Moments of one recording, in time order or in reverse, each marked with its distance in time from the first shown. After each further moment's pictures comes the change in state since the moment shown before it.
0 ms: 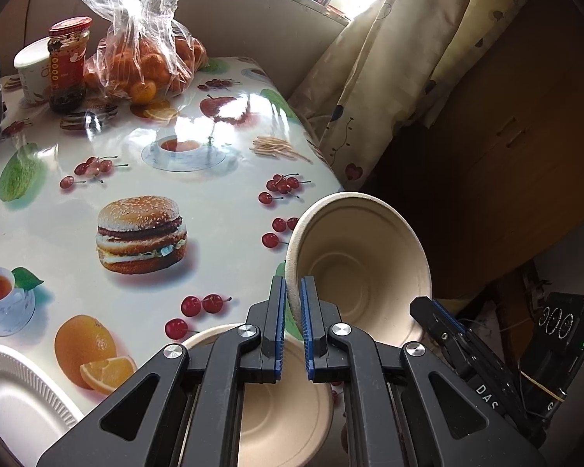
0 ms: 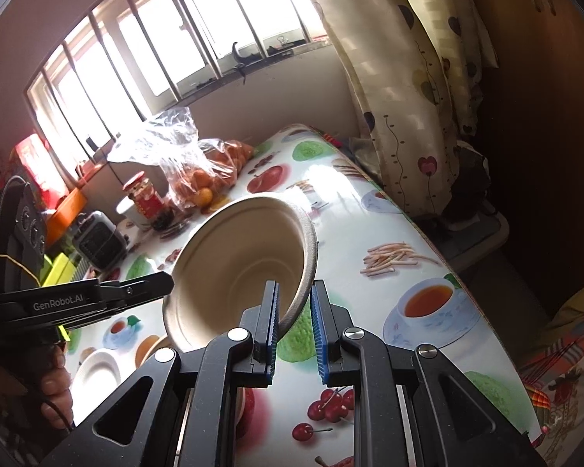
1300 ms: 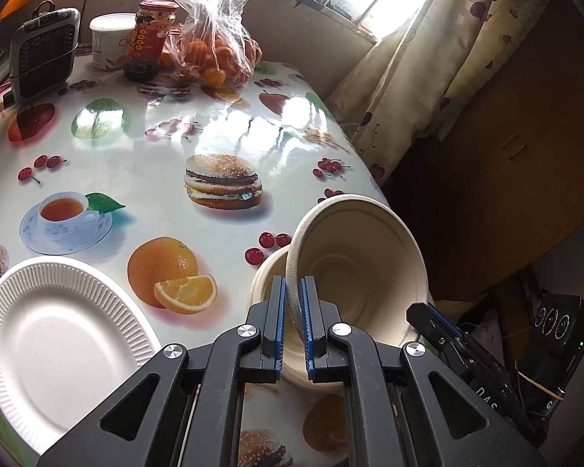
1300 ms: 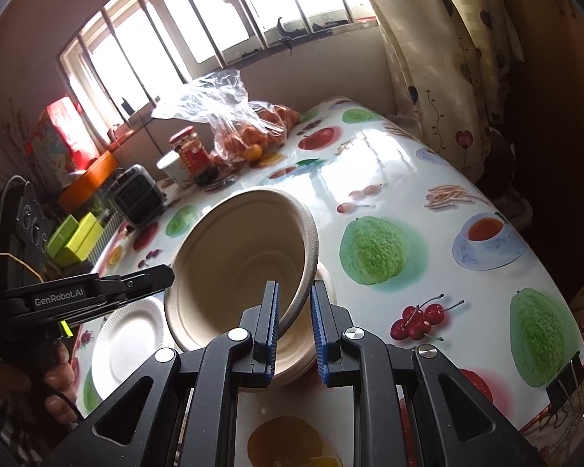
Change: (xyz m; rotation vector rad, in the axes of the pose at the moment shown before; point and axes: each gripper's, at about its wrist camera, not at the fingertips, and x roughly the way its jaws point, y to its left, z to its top) left arm -0.061 0.055 -0.064 -0.071 -0.048 0.032; right arm -0.011 0.057 -0.060 -0.055 0.062 0.072
